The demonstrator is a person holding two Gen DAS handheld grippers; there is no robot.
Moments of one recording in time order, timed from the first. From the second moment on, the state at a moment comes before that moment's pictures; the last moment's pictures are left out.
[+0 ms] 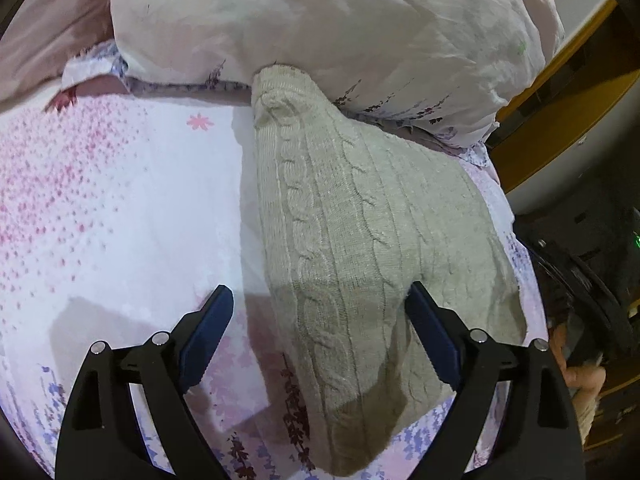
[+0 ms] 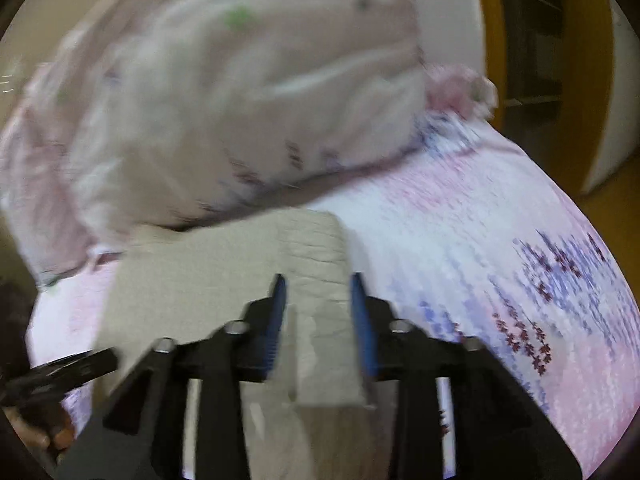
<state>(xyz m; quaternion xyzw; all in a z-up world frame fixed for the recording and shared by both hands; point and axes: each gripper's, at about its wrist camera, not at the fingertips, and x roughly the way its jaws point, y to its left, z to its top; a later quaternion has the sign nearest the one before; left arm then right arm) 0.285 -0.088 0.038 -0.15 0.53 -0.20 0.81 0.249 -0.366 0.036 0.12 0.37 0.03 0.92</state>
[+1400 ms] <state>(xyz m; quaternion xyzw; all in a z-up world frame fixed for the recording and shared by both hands) 0.338 -0.074 0.013 -0.31 0.54 -0.27 0.73 0.300 -0.411 -0.035 0.35 0.48 0.21 0.78</state>
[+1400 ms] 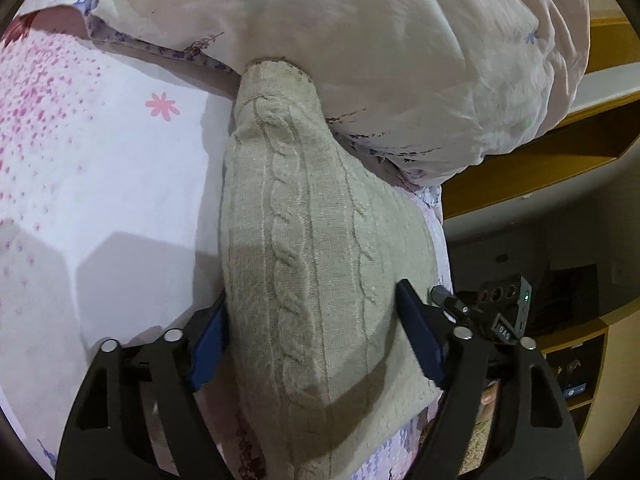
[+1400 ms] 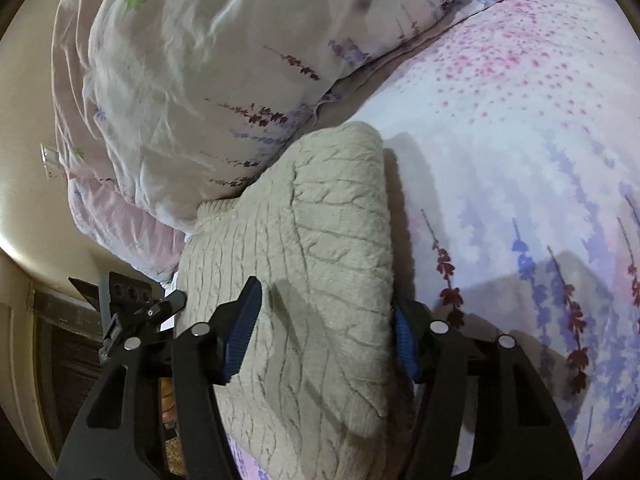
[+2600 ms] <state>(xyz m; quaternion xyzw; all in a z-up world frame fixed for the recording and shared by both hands) 0.294 0.118 0.009 -0.36 0.51 -0.20 0.76 0.310 -0.233 -0.014 0.30 0.48 0.25 0.78</state>
